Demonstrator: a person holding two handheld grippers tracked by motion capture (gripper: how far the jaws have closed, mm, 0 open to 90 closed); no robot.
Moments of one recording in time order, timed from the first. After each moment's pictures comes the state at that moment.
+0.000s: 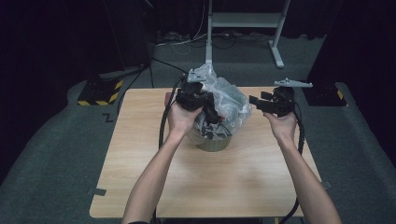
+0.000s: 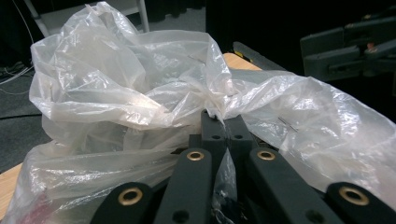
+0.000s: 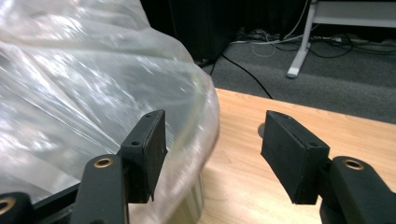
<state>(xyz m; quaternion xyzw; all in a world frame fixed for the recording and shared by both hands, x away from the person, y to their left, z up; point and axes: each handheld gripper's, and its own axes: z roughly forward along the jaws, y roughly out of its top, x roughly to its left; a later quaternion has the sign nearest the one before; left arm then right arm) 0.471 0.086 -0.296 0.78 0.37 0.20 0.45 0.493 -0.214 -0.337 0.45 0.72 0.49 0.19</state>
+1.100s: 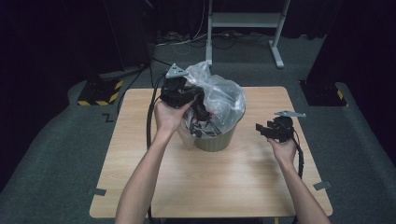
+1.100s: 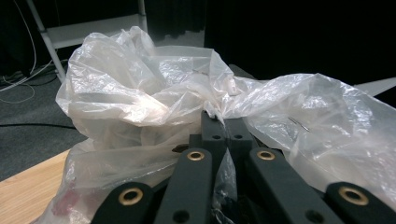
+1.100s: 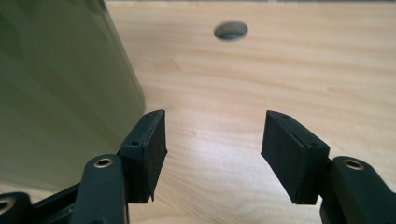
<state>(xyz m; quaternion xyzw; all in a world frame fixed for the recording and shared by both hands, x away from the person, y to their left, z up) 0.456 0.122 -0.273 0.75 0.38 0.20 0.50 0.486 -0.249 -0.455 0.52 0.72 0.41 0.18</state>
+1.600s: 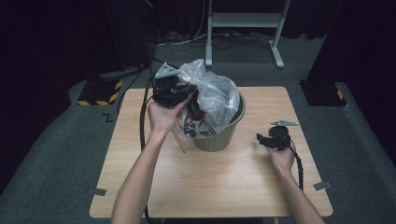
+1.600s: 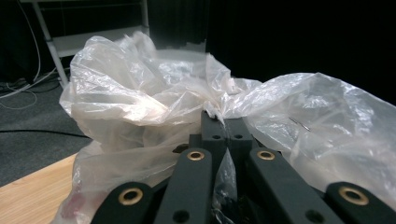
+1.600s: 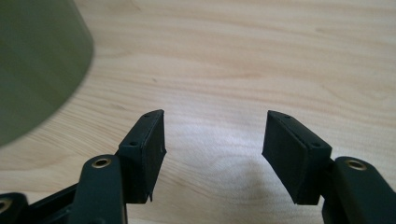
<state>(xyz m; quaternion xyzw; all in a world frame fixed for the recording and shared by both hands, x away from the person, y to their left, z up) 0.447 0.140 -0.266 0.74 0.38 0.20 0.52 0.483 -0.251 -0.503 0.54 0.74 0.35 0.21</state>
